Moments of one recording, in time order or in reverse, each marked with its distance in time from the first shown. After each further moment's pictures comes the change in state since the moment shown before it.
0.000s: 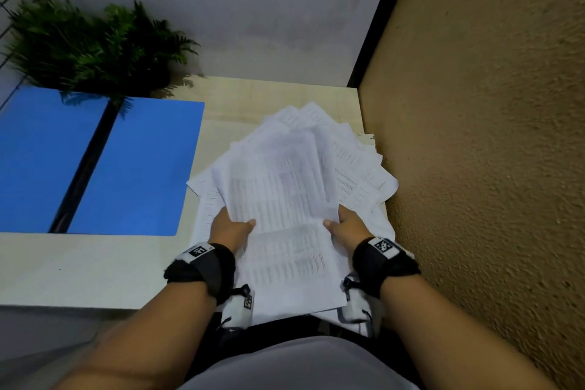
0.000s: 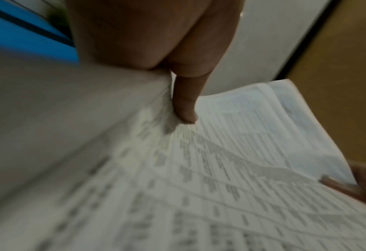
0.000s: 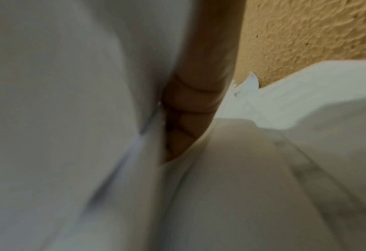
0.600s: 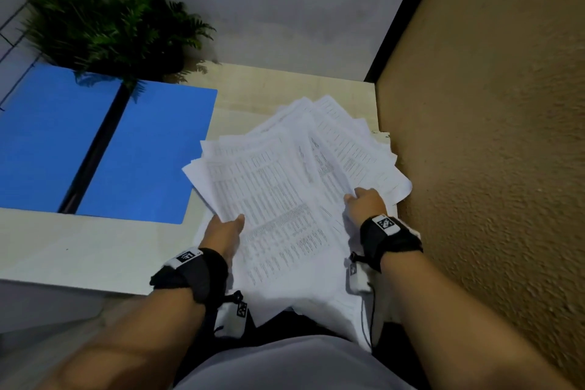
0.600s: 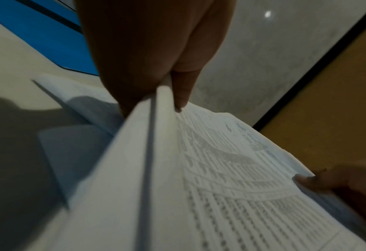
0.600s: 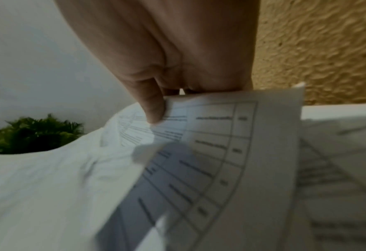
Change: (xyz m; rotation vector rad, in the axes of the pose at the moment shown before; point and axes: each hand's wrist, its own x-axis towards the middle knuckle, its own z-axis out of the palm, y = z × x) left_hand 0.005 -0.027 -0.015 -0.305 -0.017 -0.135; right_hand 0.036 -0.032 -0.021 -0.565 0.219 0.054
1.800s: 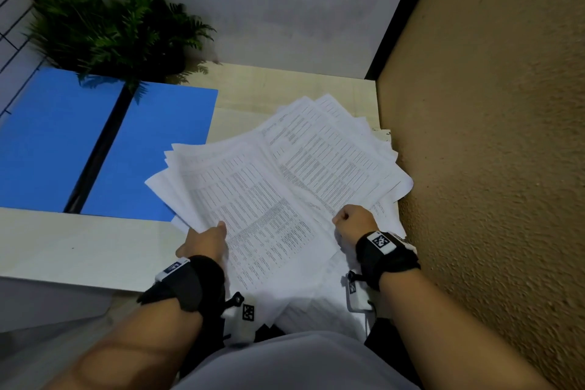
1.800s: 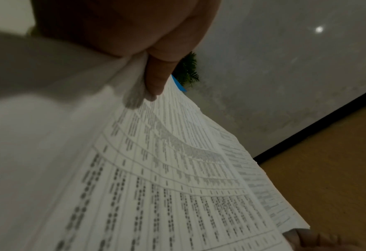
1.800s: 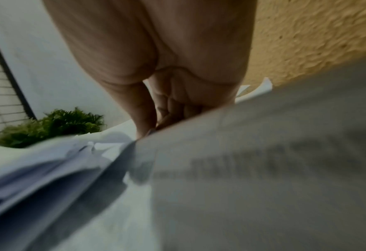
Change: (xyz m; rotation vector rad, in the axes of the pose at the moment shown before) left_hand 0.002 -0.008 -0.023 0.172 0.443 -0.153; right_hand -0.033 0.012 0.021 0.116 -0.137 -0.043
